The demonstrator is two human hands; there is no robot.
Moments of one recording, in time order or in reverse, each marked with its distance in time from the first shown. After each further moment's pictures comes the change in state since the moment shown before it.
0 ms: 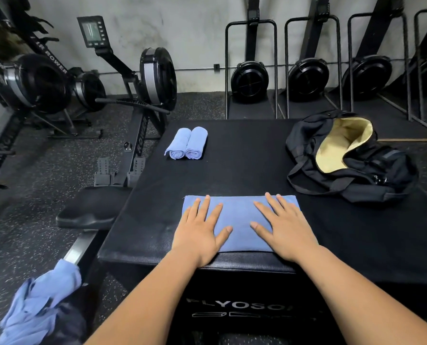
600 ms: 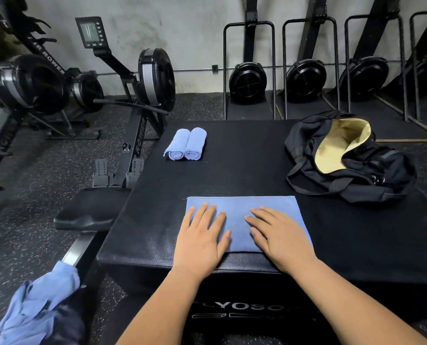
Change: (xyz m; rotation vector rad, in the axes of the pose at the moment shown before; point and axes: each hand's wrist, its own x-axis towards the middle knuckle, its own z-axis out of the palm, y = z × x) left_hand -0.021 0.008 0.010 0.009 0.432 0.142; right_hand -0.010 -0.013 0.015 0.053 0.318 -0.225
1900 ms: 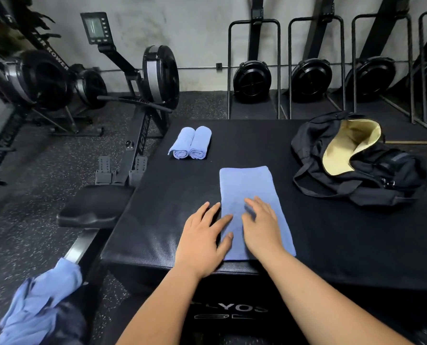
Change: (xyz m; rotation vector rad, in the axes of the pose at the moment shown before) left_hand 0.004 -0.013 0.007 -0.249 -0.084 -0.072; right_hand 0.049 -0.072 -0.007 0.640 -0.063 0.629
